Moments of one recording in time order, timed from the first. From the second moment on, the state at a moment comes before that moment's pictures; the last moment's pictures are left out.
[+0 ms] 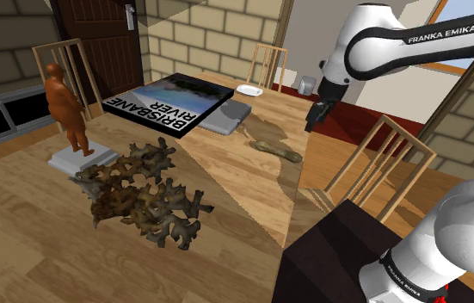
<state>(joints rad) 0.03 -0.47 -0.12 -2.47 -0.10 2.08 -0.20</state>
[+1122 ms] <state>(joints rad) 0.03 0.19 -0.21 -2.25 -0.02 2.55 -0.64</state>
